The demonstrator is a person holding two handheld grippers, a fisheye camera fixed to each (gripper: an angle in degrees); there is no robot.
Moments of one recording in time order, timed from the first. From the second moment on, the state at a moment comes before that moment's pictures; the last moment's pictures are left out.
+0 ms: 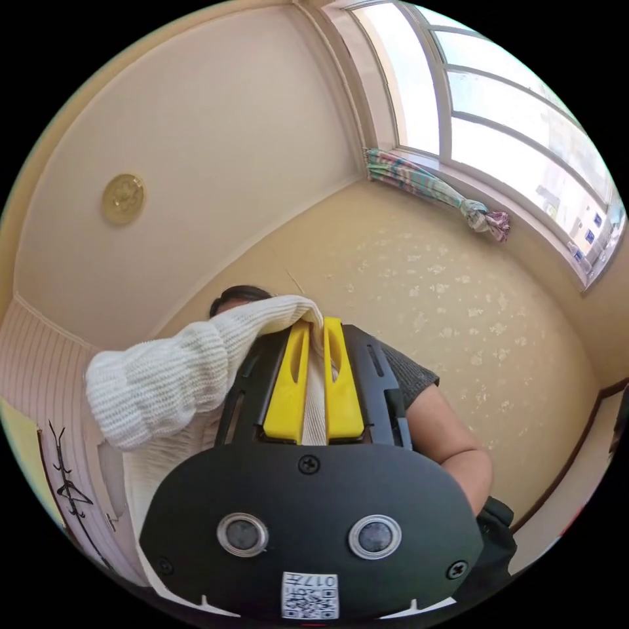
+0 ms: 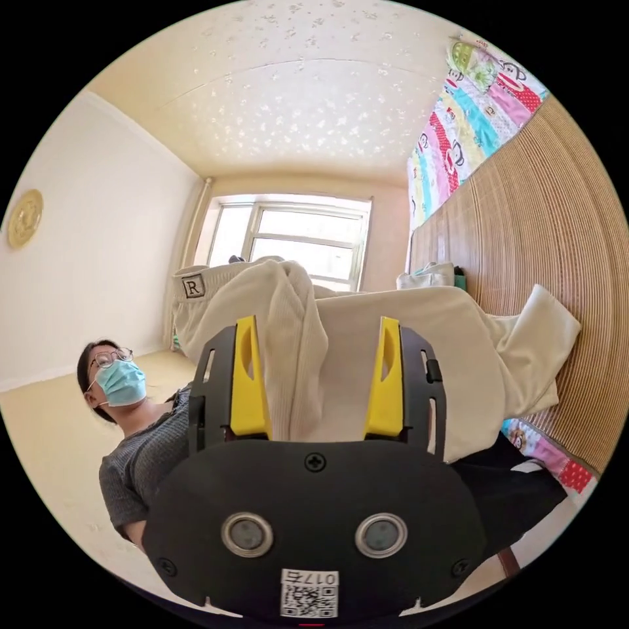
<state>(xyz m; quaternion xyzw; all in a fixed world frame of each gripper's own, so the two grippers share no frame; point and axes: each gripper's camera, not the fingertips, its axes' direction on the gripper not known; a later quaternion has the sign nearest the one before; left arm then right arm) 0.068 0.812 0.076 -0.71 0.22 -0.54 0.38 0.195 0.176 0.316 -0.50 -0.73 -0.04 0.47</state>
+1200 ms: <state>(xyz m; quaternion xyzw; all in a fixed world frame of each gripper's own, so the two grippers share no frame) -0.062 1.029 0.003 -0.90 -0.01 0.42 0.09 0.225 -0.169 0.023 0.09 -0.65 -0.24 0.72</state>
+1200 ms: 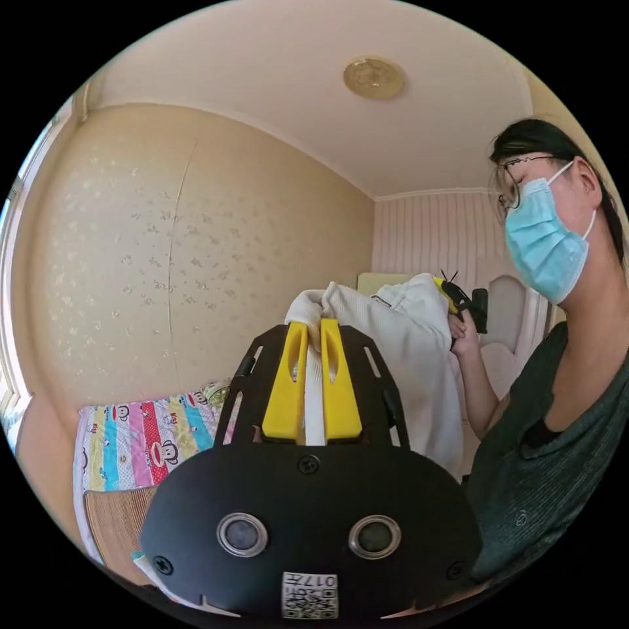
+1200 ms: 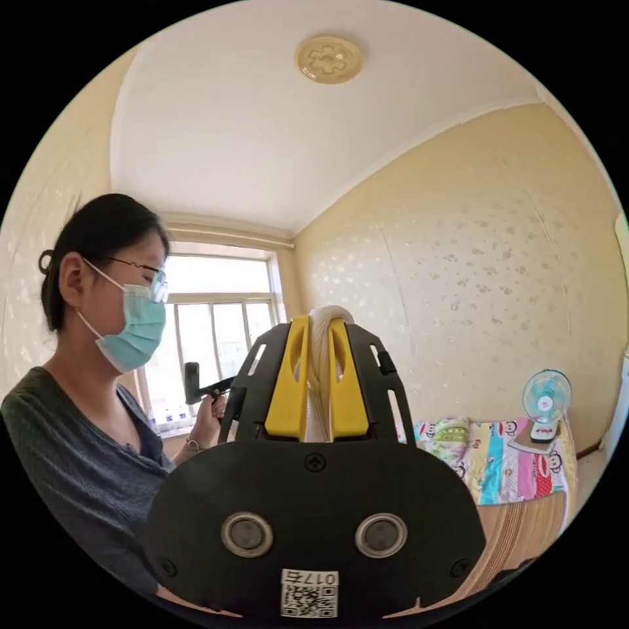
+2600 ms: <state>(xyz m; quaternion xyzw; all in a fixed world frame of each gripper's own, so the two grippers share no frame) -0.658 0.518 0.077 -0.62 -0.56 0.31 -0.45 -0.106 0.130 0.598 -0.77 -0.29 -0.32 0.46</state>
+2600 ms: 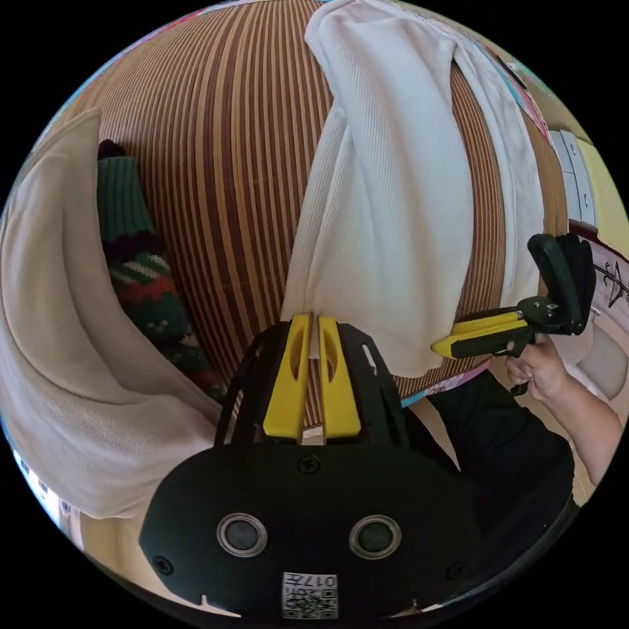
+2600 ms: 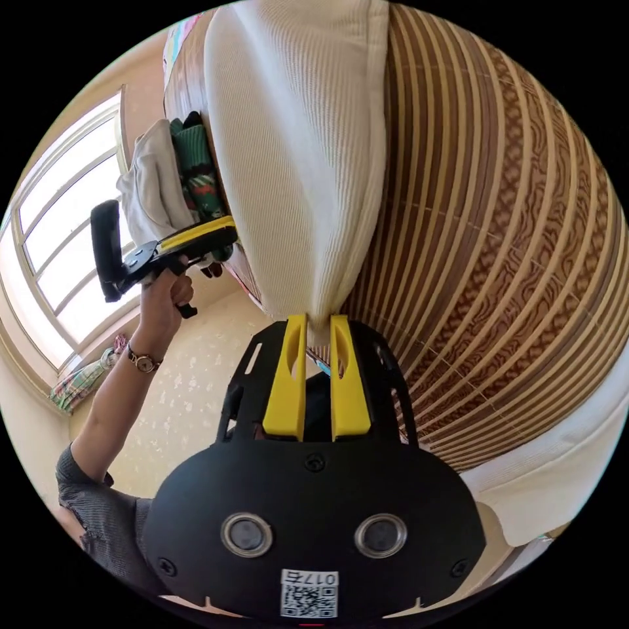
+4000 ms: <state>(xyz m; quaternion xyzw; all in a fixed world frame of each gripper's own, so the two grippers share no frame) -0.664 0.493 -0.042 -0.66 -0.65 0.21 -0.33 0.145 -0.104 0.748 -0.68 -0.27 -0.12 0.67</state>
